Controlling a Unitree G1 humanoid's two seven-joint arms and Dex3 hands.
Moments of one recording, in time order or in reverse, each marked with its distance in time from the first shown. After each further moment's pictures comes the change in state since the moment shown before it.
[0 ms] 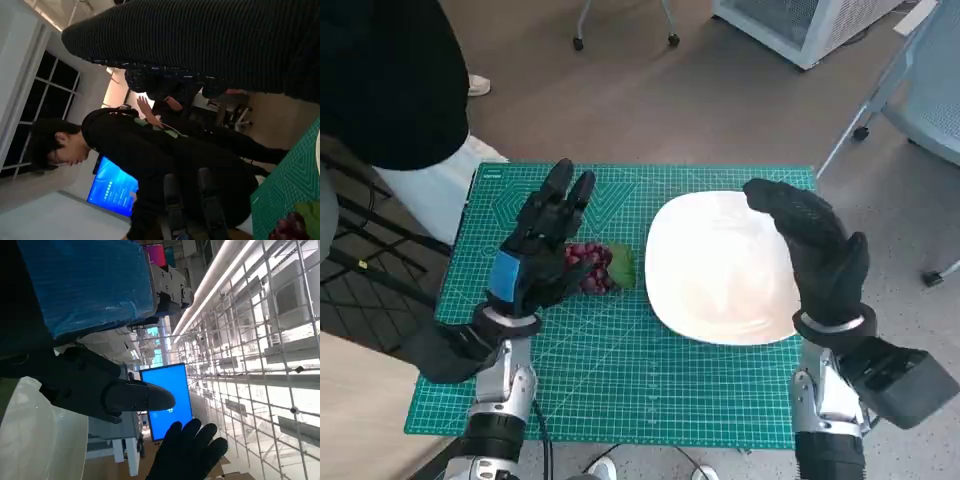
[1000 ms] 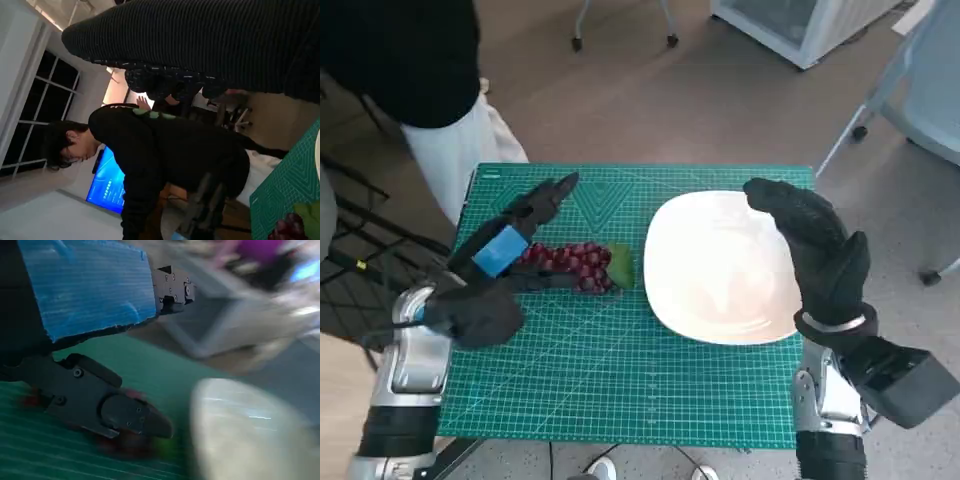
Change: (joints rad) left arm 0.008 0.396 -0.159 -0.424 0.917 0.653 0.165; right arm -0.001 -0.001 -0.005 -0.004 -0.012 0.002 -0.008
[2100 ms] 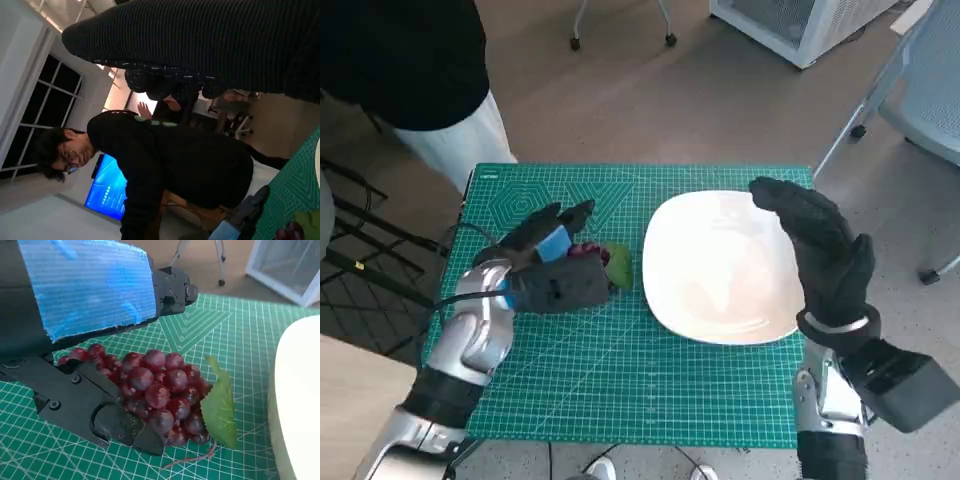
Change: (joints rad) left arm -0.221 -0.034 -0.347 0.272 0.138 0.300 0.035; right arm 0.000 -0.008 -0.002 0.007 -0.001 -0.030 -0.011
